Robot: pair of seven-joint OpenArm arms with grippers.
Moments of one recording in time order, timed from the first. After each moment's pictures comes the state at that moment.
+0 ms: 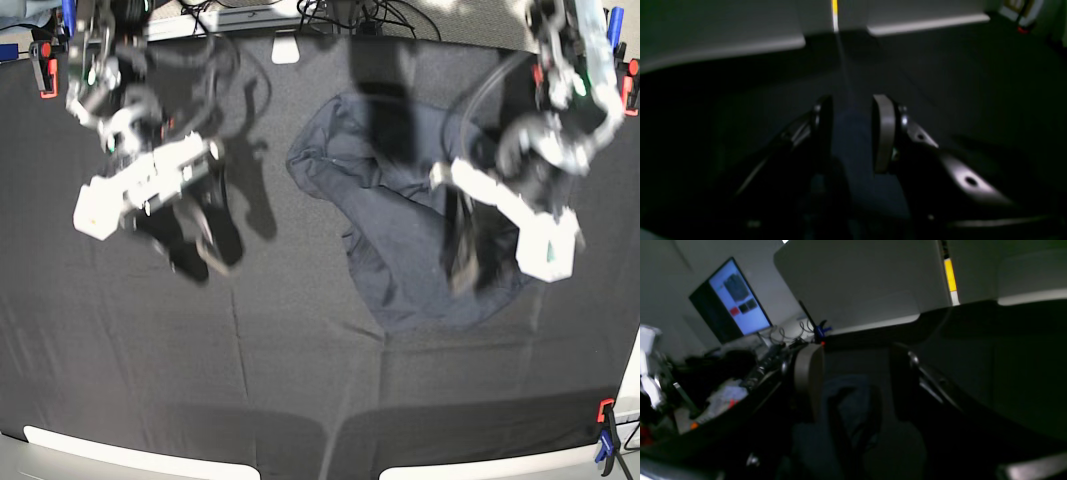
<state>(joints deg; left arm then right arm) 11.4 -8.1 -3.9 121.9 -20.6 -19.1 28.5 -16.9 11.0 11.2 110.4 43.1 39.9 -14.4</state>
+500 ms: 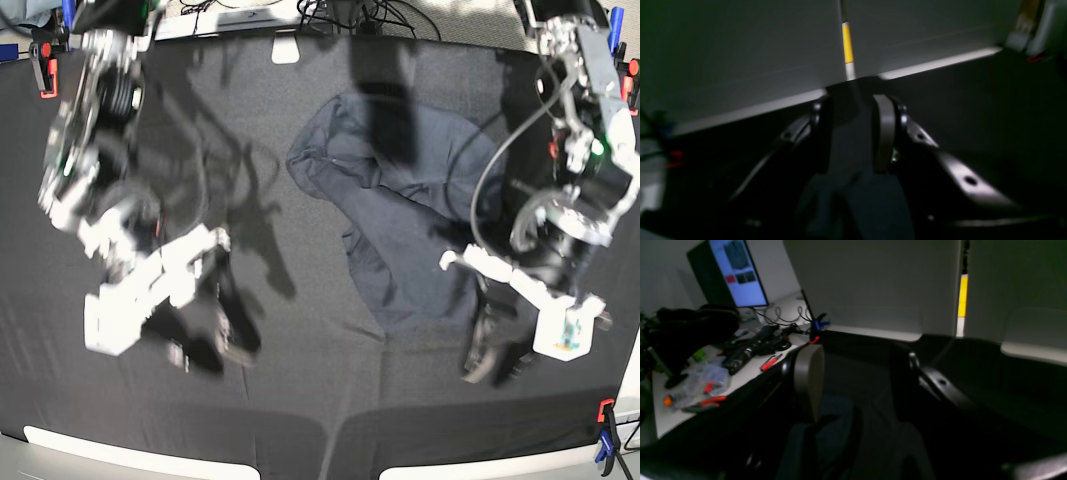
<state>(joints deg) -0.6 -8.1 -3.8 121.9 -14.3 -19.2 31.6 2.8 11.0 11.3 110.4 42.0 40.0 -33.2</state>
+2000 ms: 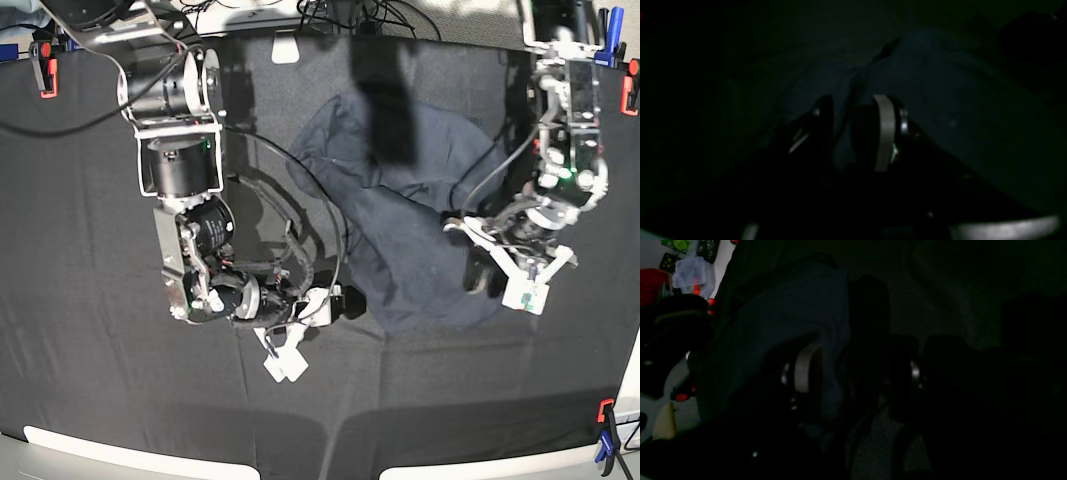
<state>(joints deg) 0.6 -10.3 -3.7 97.0 -11.9 -19.1 32.8 29.4 1.0 -1.3 54.0 34.8 39.5 -53.3</state>
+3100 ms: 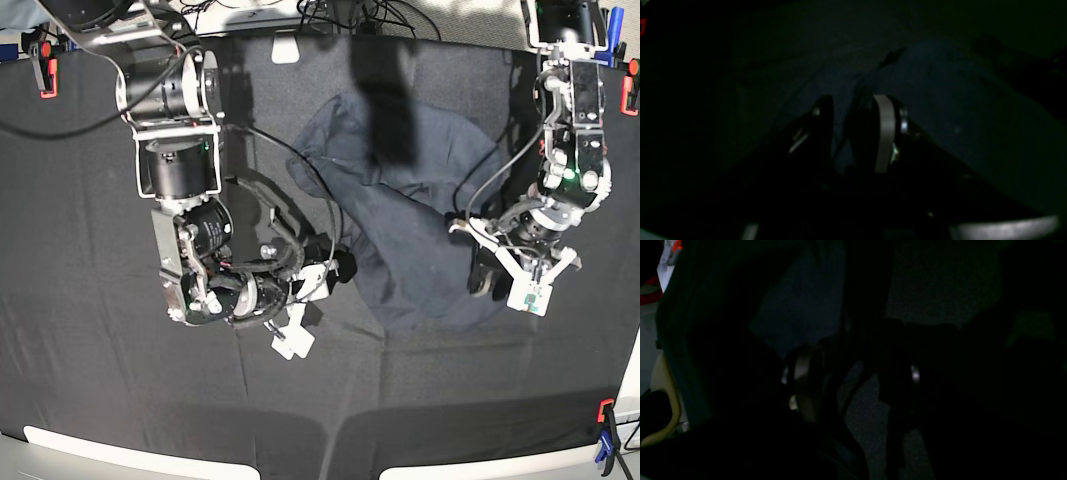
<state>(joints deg) 0.6 -10.5 -3.7 97.0 -11.9 -19.1 31.5 29.8 1.3 -1.3 54.1 34.7 39.5 -68.5</state>
